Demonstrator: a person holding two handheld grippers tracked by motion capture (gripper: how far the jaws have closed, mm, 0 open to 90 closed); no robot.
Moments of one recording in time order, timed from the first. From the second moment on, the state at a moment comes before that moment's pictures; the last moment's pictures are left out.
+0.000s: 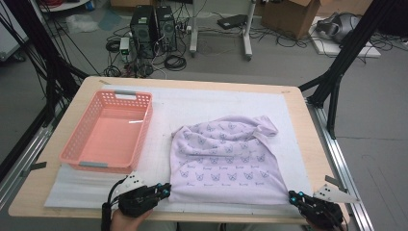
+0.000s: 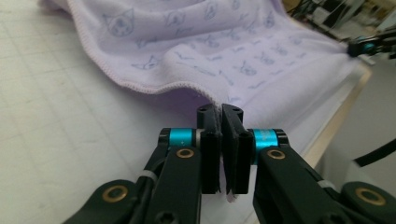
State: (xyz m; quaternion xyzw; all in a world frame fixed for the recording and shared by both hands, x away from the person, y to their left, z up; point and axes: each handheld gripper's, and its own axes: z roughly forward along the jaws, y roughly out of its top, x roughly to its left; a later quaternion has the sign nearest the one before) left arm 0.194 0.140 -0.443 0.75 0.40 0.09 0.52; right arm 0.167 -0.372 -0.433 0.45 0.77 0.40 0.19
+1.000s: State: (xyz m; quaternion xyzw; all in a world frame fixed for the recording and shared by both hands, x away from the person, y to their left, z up) left arm 0.246 0.110 -0.450 0.80 0.40 0.11 0.43; right arm 0.234 -0.337 -0.448 0.44 0.80 0.36 0.19
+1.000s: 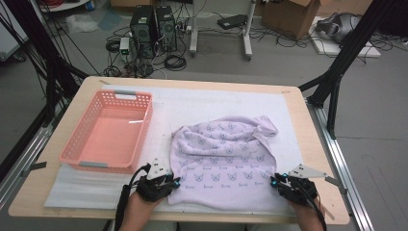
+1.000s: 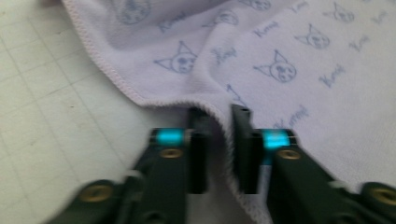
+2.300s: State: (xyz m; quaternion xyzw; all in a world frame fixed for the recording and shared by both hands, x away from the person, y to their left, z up) left arm 0.181 0.141 -0.452 0.76 0.42 0.12 0.48; right arm 0.173 -0.344 -0.444 0.46 0.79 0.36 0.18
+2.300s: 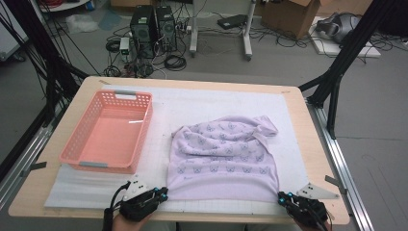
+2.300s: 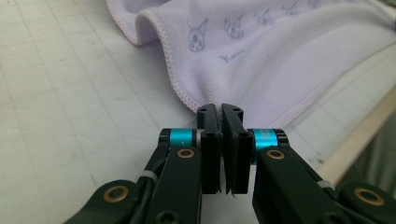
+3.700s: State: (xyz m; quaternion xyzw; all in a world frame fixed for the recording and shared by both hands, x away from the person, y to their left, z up) left arm 0.172 0.136 -0.454 0.78 0.41 0.08 0.47; right arm 0.153 -0.352 -0.448 0.48 0.77 0.38 0.18
